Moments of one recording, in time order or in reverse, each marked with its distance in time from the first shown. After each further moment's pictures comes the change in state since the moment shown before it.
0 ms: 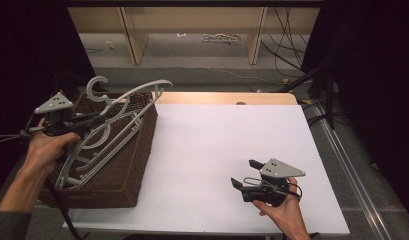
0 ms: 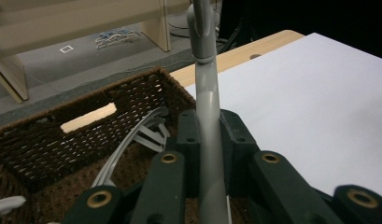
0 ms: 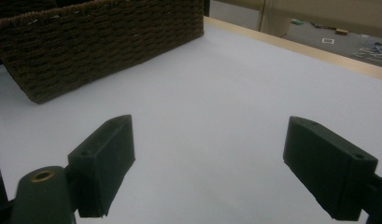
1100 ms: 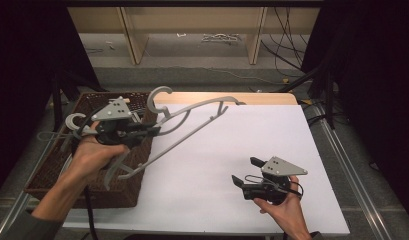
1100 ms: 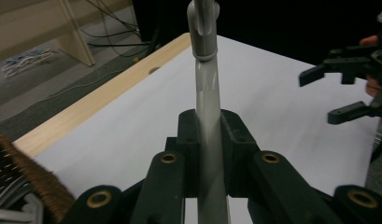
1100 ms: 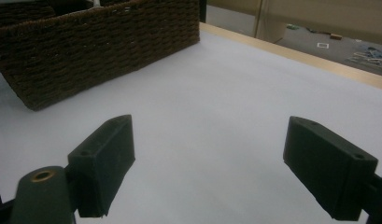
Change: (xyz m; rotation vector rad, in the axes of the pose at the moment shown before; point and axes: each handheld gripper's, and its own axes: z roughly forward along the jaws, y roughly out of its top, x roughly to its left) left arm -0.125 0.052 0.026 0.037 -0.245 0.121; right arm -0.002 0.005 -0.002 -0.019 -0.010 0.005
